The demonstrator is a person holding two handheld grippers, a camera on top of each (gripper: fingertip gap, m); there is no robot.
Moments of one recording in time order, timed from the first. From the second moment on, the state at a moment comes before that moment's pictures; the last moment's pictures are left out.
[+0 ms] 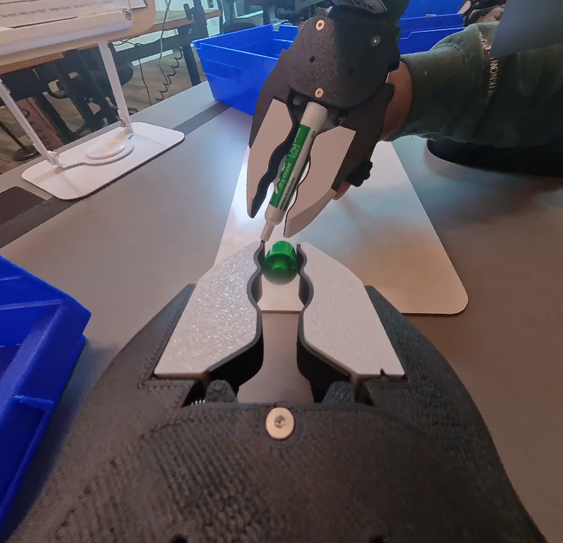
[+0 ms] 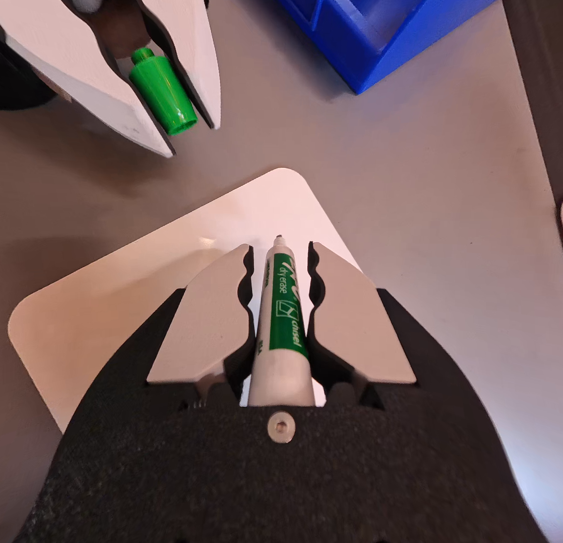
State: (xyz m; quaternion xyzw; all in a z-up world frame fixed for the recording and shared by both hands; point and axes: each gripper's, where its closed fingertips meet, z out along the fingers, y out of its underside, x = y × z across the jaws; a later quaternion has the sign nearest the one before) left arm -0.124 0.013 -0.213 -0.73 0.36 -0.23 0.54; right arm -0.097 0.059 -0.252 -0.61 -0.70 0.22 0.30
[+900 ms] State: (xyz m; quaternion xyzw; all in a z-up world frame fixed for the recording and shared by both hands) left arm -0.142 0.020 -0.205 -0.74 0.32 -0.22 0.55; right arm -0.090 0.072 -0.270 -0.61 -0.75 0.12 0.22
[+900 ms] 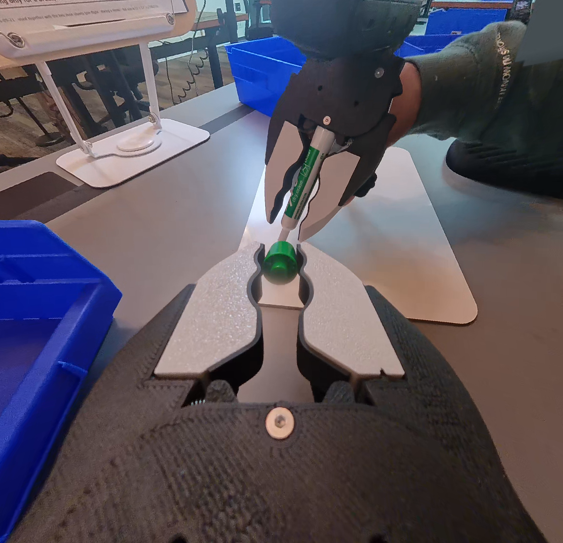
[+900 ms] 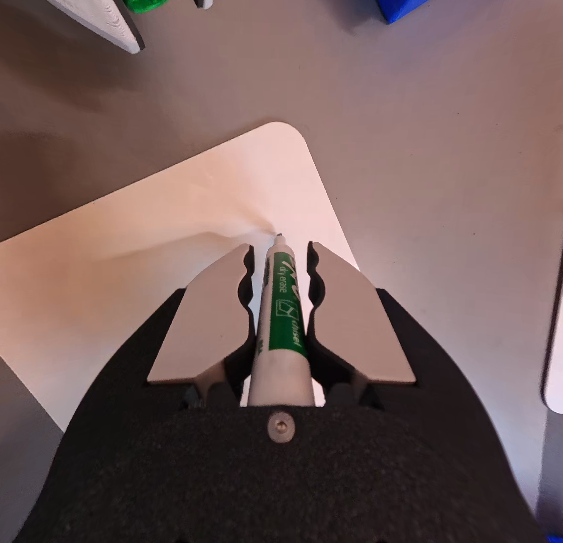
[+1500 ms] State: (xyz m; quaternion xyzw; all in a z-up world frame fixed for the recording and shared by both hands) left arm -0.166 0.033 -0.207 -0.77 0.27 -0.19 0.55; right arm -0.104 0.072 -0.274 -0.55 -0.82 0.05 0.17
